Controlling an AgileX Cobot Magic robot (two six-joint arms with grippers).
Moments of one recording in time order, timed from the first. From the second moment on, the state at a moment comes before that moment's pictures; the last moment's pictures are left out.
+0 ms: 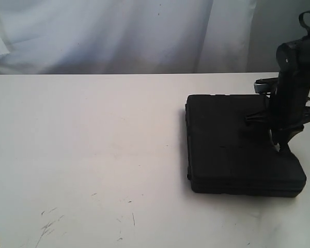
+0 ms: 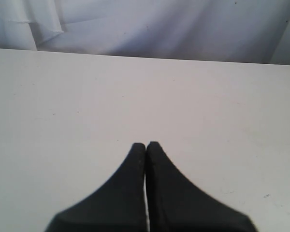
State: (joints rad) left arm -0.06 0.00 -0.01 0.00 0.36 -0.07; right arm 0.07 2.17 -1.53 -0.21 1.03 0.23
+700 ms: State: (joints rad) left arm -0.06 0.00 -0.01 0.00 0.36 -0.07; right arm 0.05 2.17 -1.53 -0.18 1.00 0.15
